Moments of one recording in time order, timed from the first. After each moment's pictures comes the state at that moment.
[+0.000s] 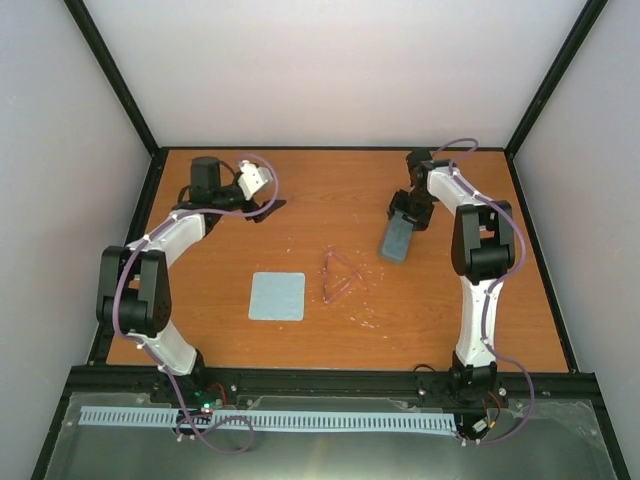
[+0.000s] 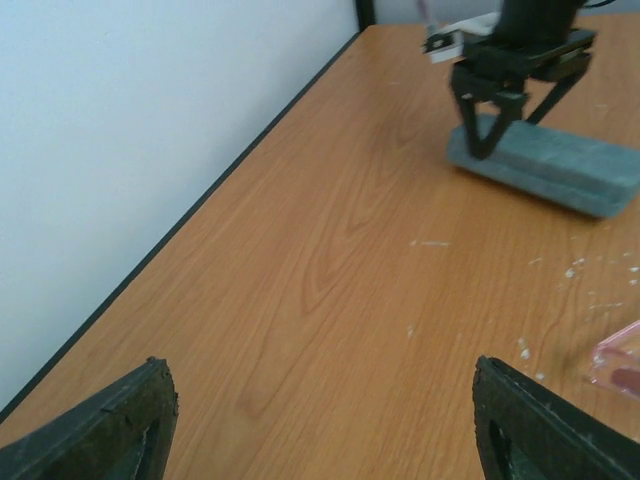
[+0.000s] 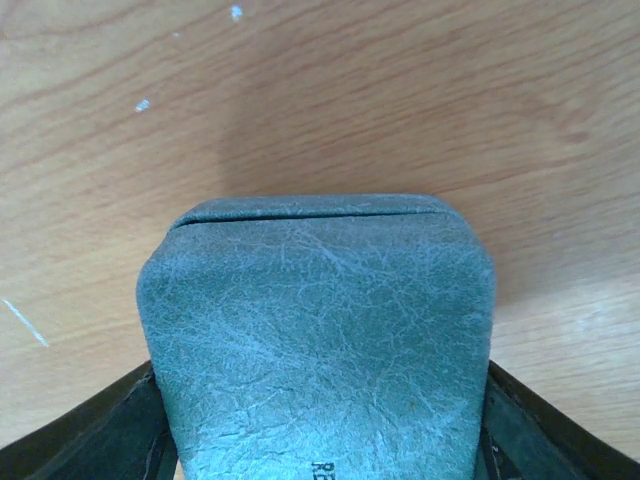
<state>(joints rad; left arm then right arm) -0.10 1.65 1.08 0.06 0.79 0.65 0.16 2.18 1.74 -0.97 -0.17 0.51</state>
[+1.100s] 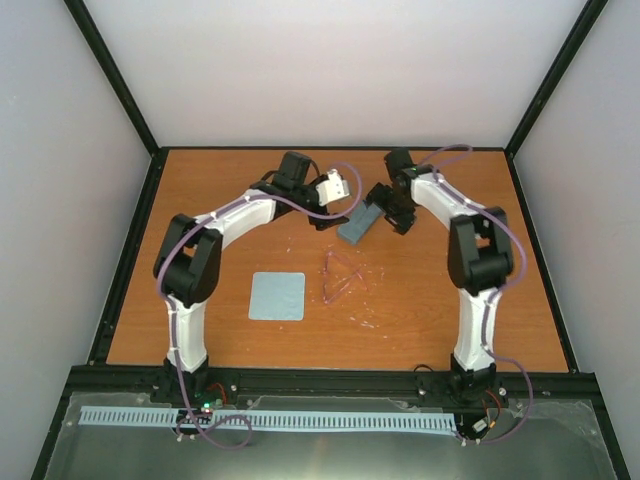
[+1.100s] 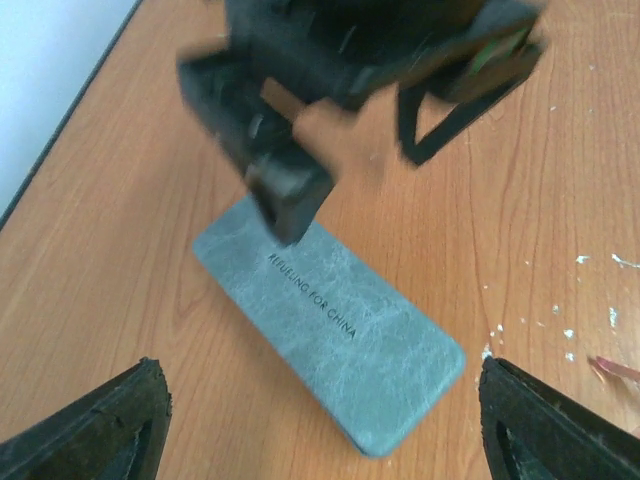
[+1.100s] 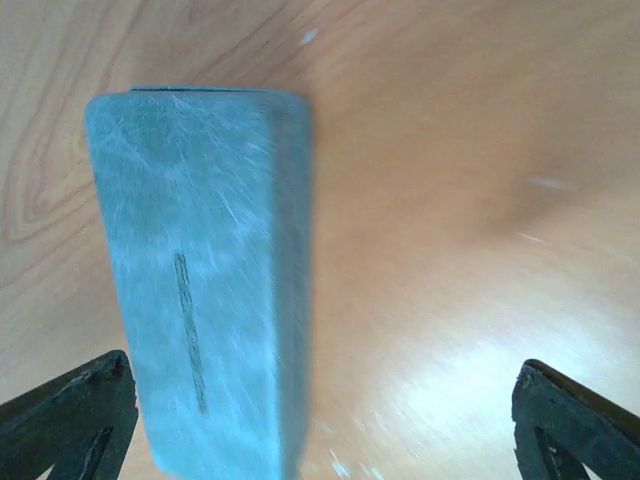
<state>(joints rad) -0.50 1.98 1.50 -0.25 0.58 0.73 0.29 2.13 1.70 -0.81 -0.16 0.96</state>
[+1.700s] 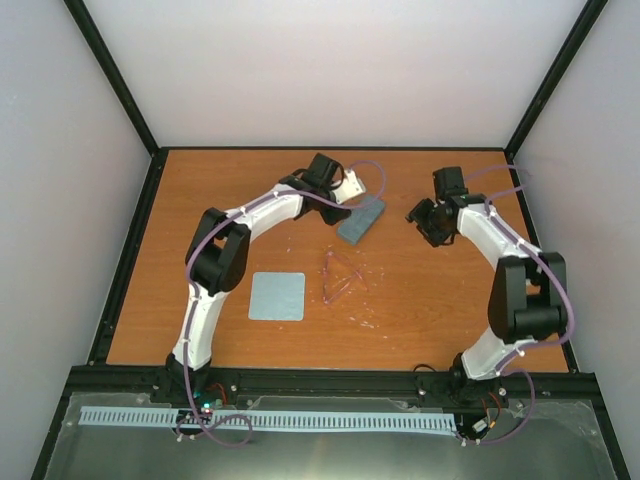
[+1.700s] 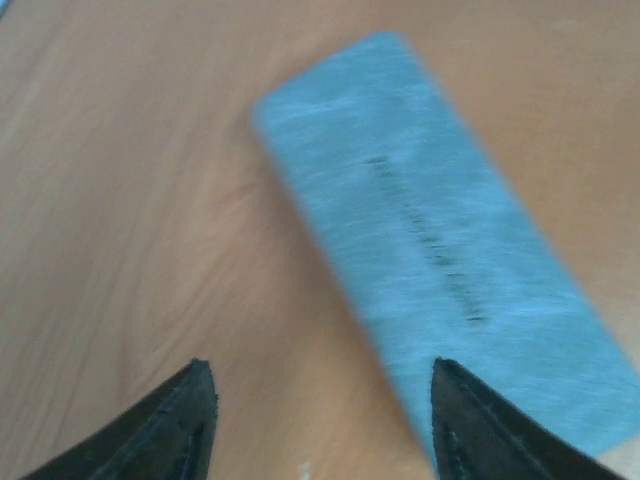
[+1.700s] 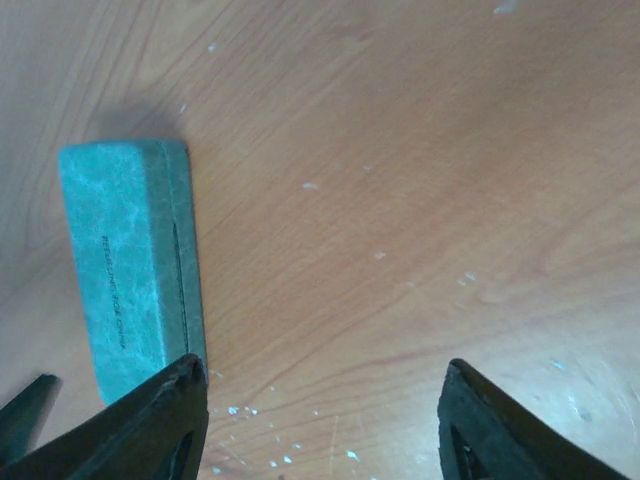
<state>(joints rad) -0.60 2.22 1.80 -0.49 0.17 0.53 0.12 1.59 1.14 -0.63 -0.15 0.86</state>
